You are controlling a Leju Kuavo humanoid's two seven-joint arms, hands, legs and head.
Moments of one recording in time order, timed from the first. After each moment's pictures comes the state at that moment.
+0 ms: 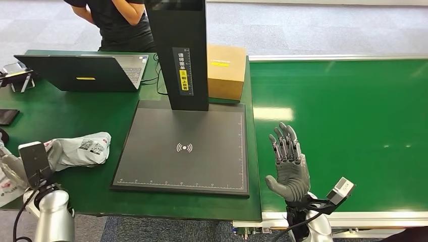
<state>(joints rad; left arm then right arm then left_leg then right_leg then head) -0.26 -0.08 0.44 -1.24 -0.56 0.57 -0.46 -0.05 0.18 -0.07 -1.52 -0.19 0.54 -0.55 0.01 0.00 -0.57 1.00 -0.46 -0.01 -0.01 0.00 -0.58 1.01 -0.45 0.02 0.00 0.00</state>
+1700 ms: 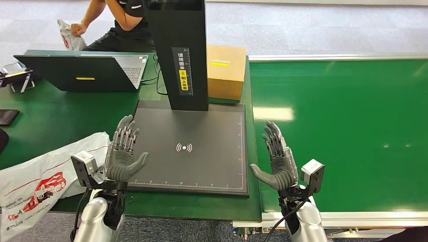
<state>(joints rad) -0.13 -0.17 0.01 -1.37 -0.03 -0.31 -0.49 -0.12 0.18 -0.05 -1.40 -0.02 0.35 -0.45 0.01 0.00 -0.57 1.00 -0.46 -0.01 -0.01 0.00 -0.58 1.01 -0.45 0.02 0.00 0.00</state>
